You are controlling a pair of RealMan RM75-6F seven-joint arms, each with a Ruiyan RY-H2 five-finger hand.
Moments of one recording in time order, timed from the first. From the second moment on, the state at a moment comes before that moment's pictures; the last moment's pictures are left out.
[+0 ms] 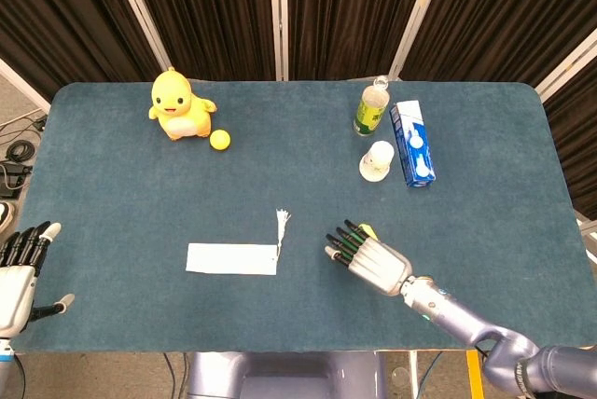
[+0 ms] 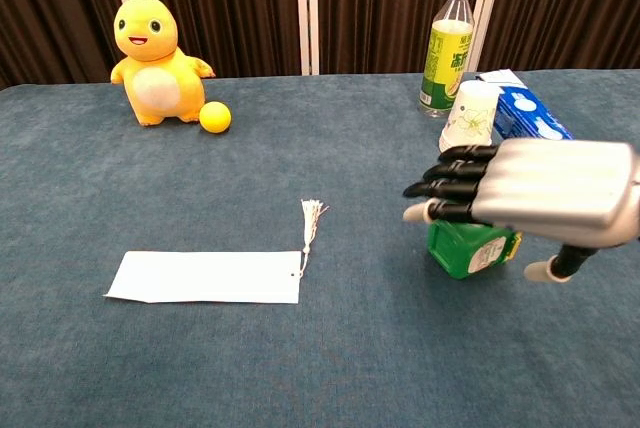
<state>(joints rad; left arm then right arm) -0.03 -1.06 0.00 -1.83 1.47 1.48 0.17 0.72 -1.33 -0.04 -1.58 -1.66 0.88 -0.63</state>
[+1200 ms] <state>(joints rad) -0.04 -1.06 0.00 -1.84 1.46 1.47 0.18 0.75 -1.47 0.01 -1.39 -1.67 1.06 -0.15</state>
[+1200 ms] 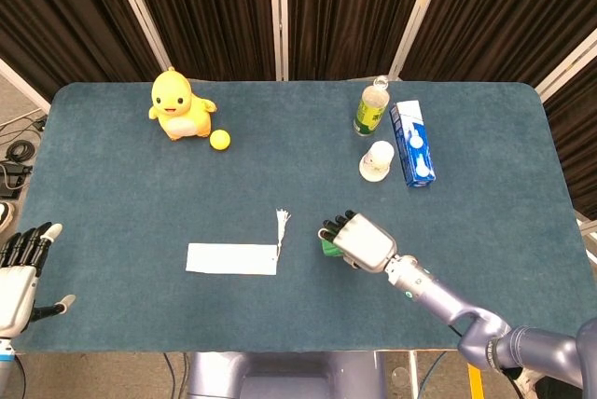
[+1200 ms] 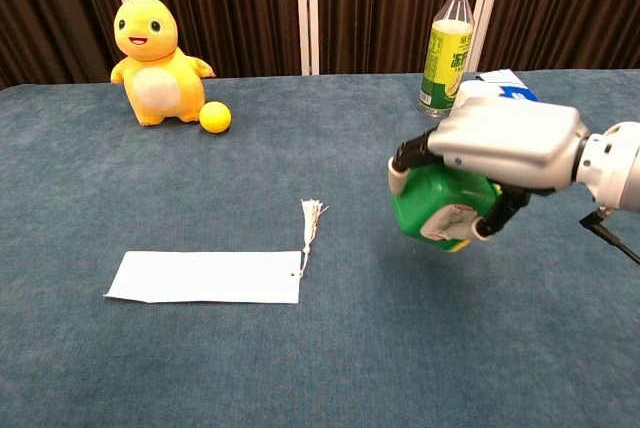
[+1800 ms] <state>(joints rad) -0.04 -1.06 0.01 -1.84 1.47 1.46 0.18 0.68 -1.55 -0.04 -1.24 -1.64 1.11 0.37</state>
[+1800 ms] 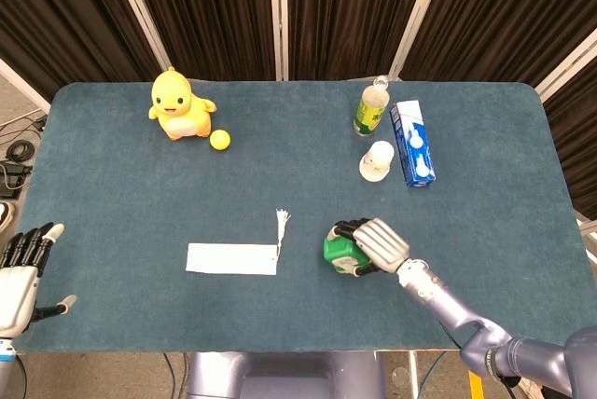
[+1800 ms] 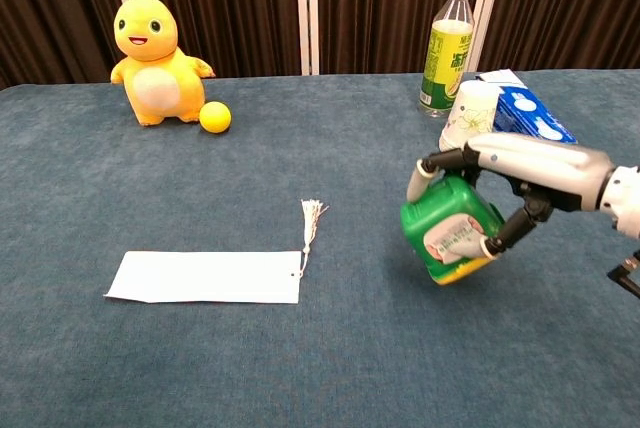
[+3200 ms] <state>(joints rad) -0.03 -1.05 0.01 -1.82 1.52 1.51 0.08 0.30 -1.05 -0.08 -1.70 -1.58 1.57 -0.07</state>
